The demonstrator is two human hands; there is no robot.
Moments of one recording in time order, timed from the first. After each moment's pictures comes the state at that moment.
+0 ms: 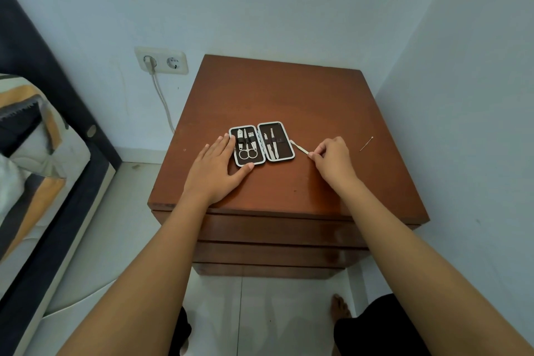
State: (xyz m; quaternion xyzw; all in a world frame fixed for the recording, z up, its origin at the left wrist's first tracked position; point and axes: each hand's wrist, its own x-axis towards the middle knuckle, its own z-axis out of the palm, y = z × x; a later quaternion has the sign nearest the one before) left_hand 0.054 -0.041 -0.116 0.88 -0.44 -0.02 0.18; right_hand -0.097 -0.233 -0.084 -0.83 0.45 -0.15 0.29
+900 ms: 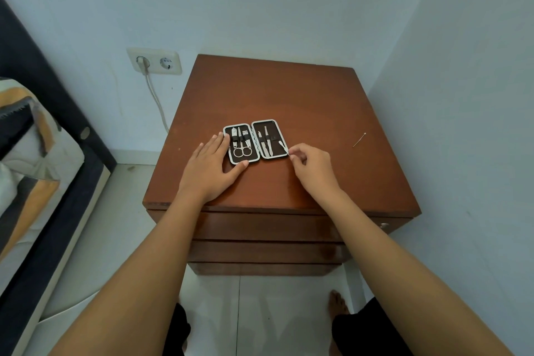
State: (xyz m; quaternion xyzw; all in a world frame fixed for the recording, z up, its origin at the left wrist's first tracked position) left_hand 0.053 -0.041 -0.115 0.88 -0.44 -0.01 0.19; right_hand -0.103 -0.193 -0.085 -0.85 0.36 -0.20 0.32
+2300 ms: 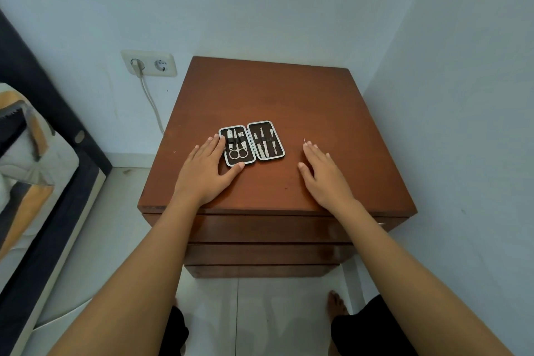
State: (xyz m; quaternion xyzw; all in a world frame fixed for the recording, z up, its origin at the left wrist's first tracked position) left_hand 0.054 -0.041 -0.115 0.87 -0.45 -0.02 0.19; right_hand -0.134 -0.214 -0.105 -0.92 0.31 -0.12 0.19
